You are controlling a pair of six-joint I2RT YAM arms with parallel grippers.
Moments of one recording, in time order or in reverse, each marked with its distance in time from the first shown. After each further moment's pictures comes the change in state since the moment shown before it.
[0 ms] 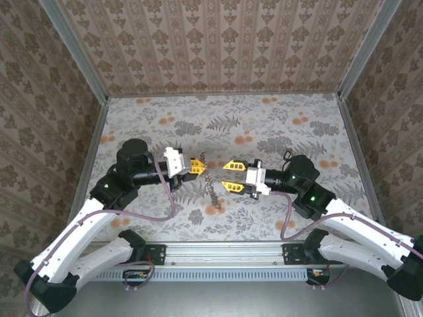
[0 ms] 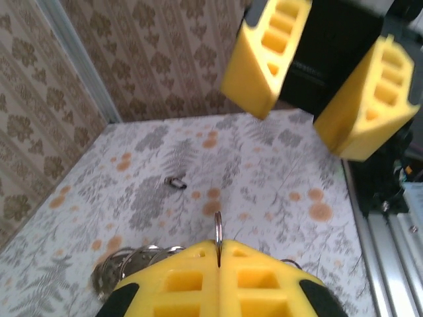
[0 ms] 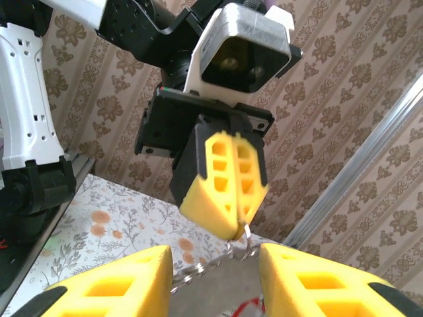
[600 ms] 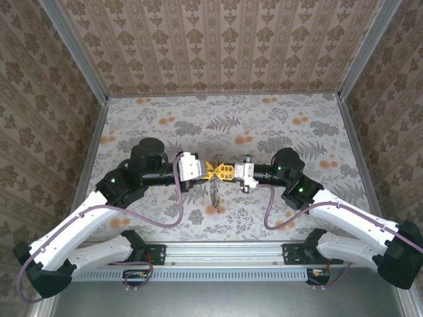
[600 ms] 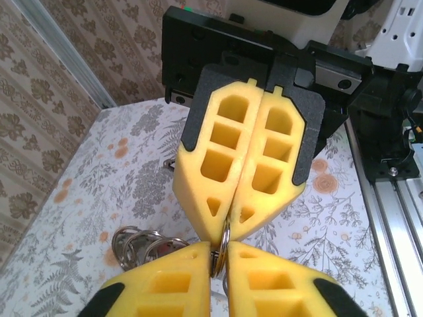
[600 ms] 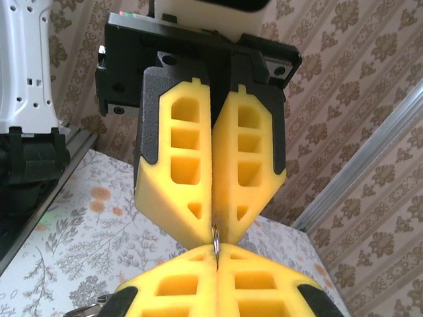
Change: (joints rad) left arm -0.201 0.093 0.130 -0.182 -0.266 0.150; right arm -0.020 0.157 0.039 0.021 -0.035 -0.058
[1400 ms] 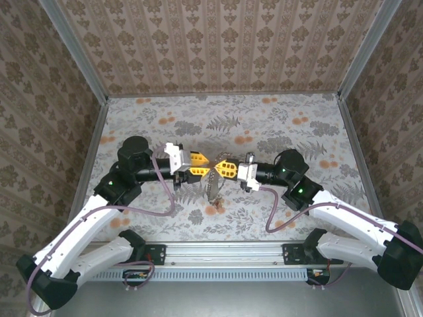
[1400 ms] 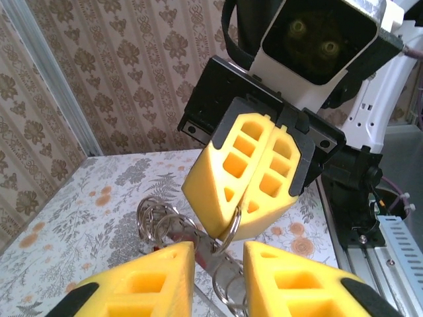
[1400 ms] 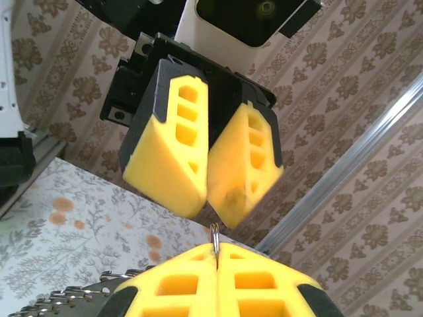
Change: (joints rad) left arm 0.174 -0.048 -0.116 0.274 0.312 -0.199; right arm -0.013 -0.001 -0.018 0.130 0.007 -0.037
